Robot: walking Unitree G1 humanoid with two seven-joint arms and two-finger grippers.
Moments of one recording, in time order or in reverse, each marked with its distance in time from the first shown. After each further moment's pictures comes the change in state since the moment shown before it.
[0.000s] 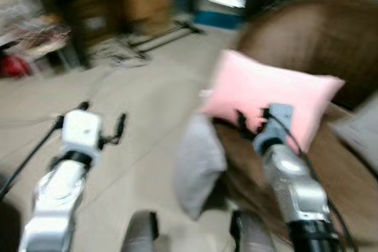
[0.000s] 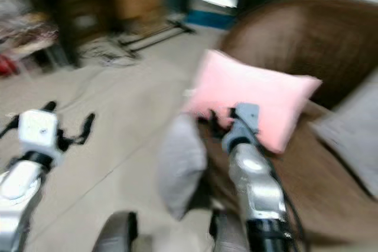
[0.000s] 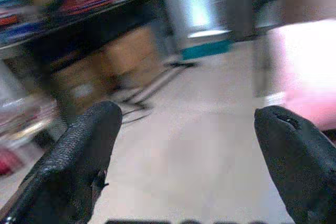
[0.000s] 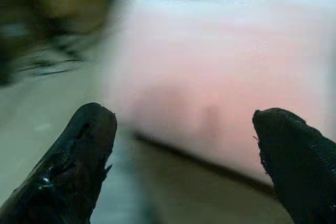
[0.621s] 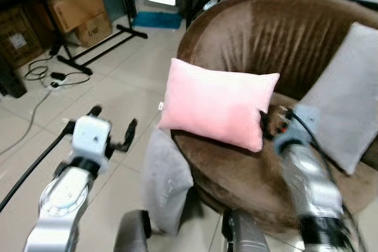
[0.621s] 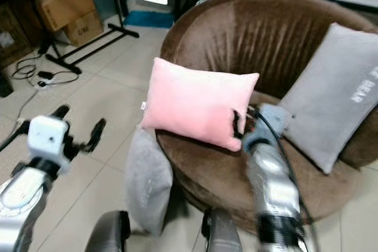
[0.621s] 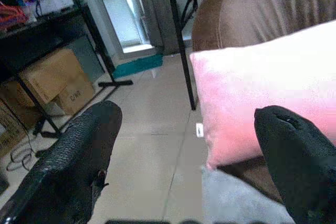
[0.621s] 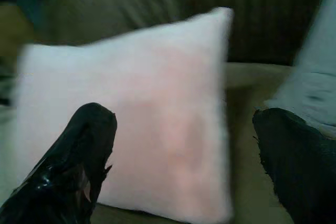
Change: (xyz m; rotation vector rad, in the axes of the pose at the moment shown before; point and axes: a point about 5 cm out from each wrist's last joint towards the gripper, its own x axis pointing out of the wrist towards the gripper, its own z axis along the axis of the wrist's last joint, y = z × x) left arm -0.019 -0.004 -0.004 0.013 0.036 -0.044; right arm 0.017 -0.011 0.007 0.095 -0.027 -0.015
